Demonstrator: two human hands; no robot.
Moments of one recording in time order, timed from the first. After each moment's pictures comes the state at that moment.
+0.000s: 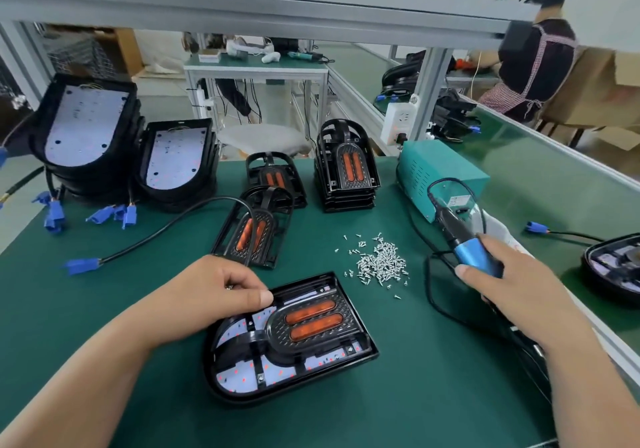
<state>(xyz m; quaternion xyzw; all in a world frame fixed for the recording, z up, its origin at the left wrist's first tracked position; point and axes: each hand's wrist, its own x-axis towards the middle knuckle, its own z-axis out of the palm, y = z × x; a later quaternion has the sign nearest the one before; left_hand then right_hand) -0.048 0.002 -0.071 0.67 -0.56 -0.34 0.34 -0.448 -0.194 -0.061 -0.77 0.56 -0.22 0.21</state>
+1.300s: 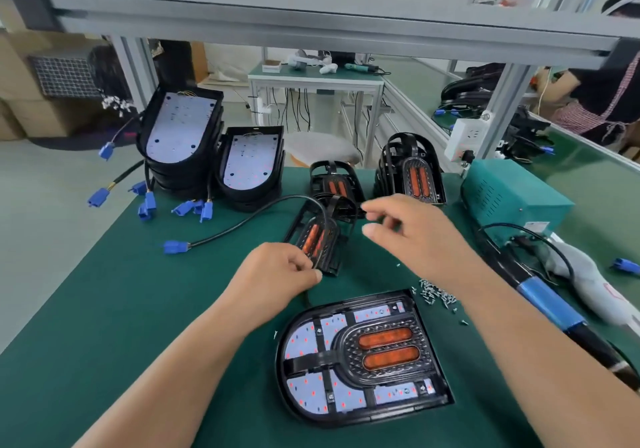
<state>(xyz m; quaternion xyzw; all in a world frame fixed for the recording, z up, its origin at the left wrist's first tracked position) -0.047 -0.009 -0.080 0.78 -0.44 -0.20 0.39 -0.244 -0.178 -0.025 -0.92 0.22 -0.24 0.23</state>
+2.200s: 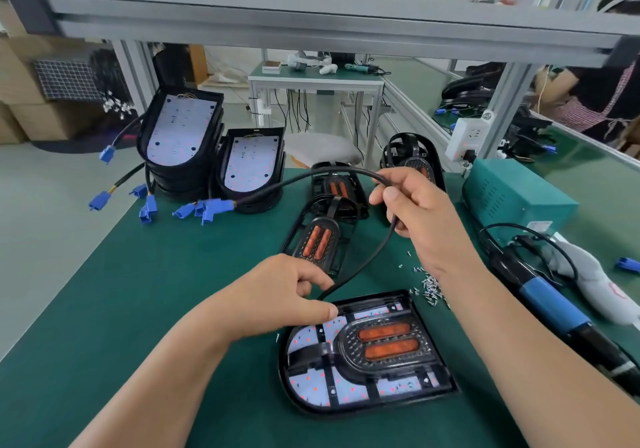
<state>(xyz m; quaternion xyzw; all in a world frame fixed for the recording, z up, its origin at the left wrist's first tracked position) -0.046 0.009 -0.063 0.70 -0.56 -0.30 0.32 -0.223 -0.190 -0.030 -0.74 0.18 -0.38 0.51</state>
